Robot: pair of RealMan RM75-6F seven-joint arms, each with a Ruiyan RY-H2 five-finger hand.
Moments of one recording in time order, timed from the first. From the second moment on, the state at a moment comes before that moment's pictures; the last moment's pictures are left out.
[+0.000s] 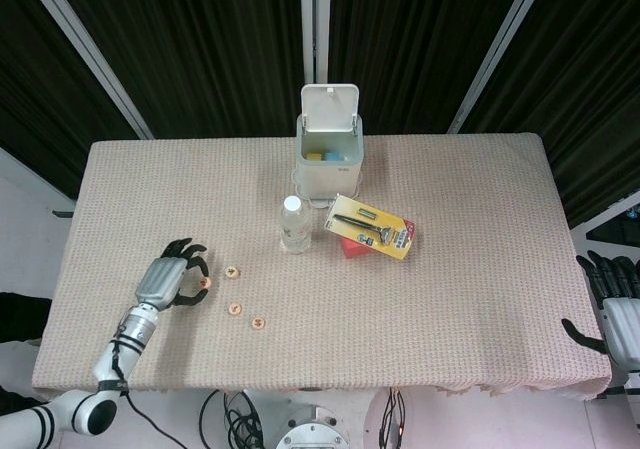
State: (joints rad) left arm -0.49 -1.47 -0.10 -1.46 1.25 1.01 0.01; right arm 0.06 -1.03 0.04 -1.56 -1.49 1.43 0.14
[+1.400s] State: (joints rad) left arm -0.62 -1.54 -0.16 -1.43 1.11 0.90 0.09; right arm 0.05 -1.03 0.04 -1.52 -1.48 1.42 0.19
